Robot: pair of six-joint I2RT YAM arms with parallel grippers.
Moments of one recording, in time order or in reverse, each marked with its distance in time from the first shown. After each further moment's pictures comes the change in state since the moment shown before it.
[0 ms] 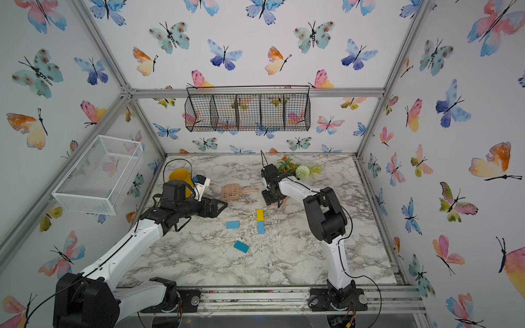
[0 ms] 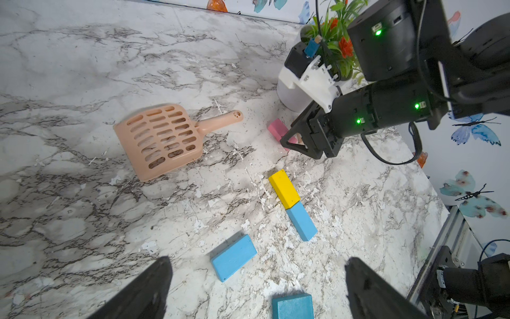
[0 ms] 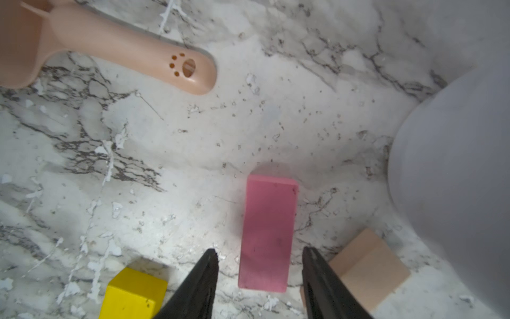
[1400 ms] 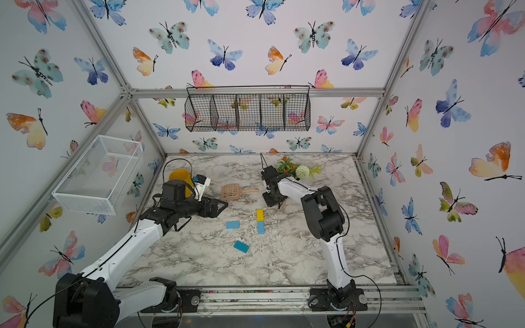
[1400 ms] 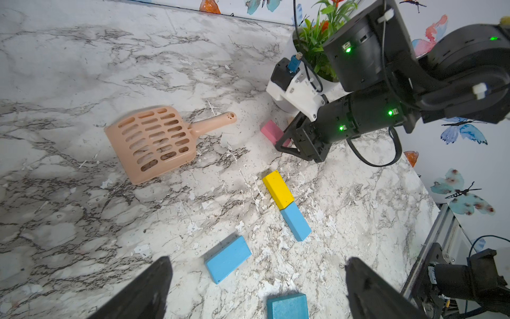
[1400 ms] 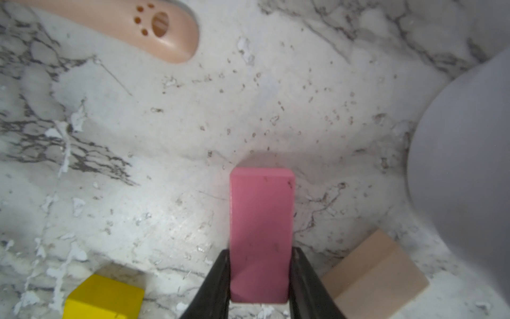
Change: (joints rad) left arm 0.000 0.000 0.000 0.007 0.025 -0.005; right arm 0.000 0.038 0.011 -0.026 0.005 -0.042
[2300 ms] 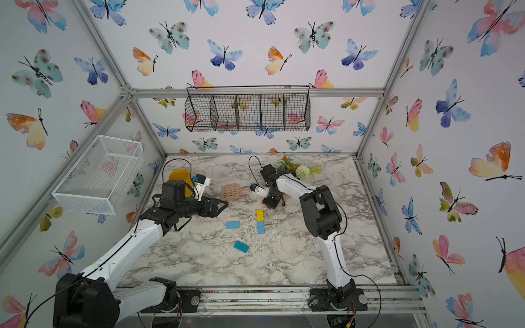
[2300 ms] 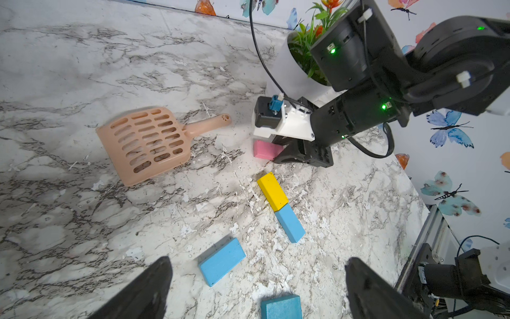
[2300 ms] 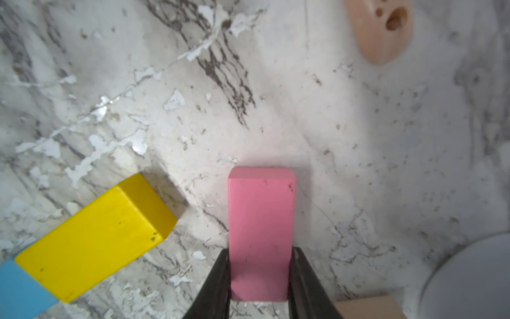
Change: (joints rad) left arm 0.004 0.000 -0.005 0.016 0.026 -0.022; right arm 0.000 0.047 0.105 -0.164 -0.116 -0.667
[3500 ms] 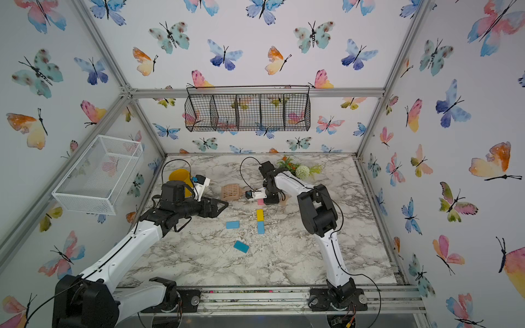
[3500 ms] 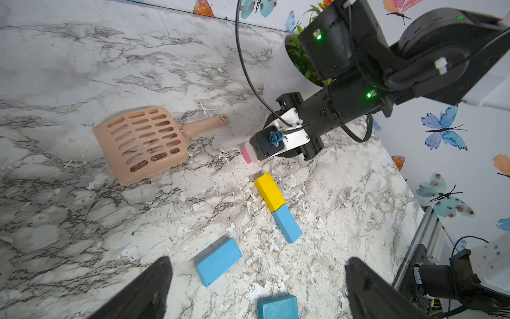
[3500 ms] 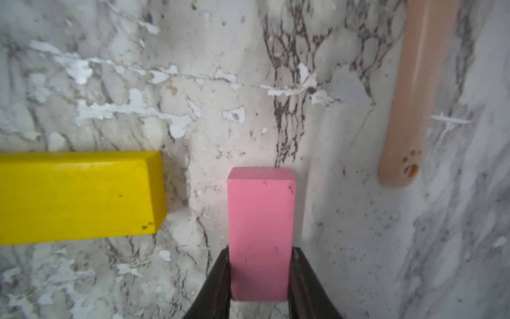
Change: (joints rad) left arm 0.000 -0.016 -0.013 0.014 -0.001 -0.015; right arm -0.002 0.069 0.112 -0.004 -0.057 -0.567
